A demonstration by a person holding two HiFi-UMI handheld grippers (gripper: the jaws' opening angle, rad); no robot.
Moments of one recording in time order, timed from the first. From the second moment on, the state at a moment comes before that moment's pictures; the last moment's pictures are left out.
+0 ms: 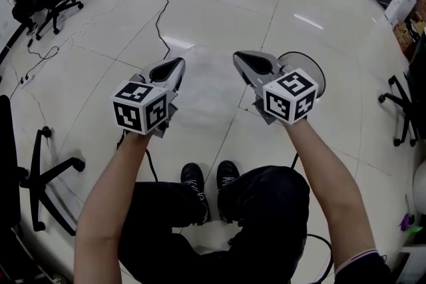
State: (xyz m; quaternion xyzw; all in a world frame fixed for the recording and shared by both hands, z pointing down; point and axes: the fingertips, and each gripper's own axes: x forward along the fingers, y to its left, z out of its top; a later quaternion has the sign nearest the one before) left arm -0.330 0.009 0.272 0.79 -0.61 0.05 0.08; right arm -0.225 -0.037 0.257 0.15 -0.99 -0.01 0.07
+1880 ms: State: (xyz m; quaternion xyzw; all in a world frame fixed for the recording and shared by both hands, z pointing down) left arm -0.477 -0.020 0.648 0.68 -0.62 0.30 0.25; right arm -0.204 -0.098 0.610 0.17 -0.94 0.13 0.28
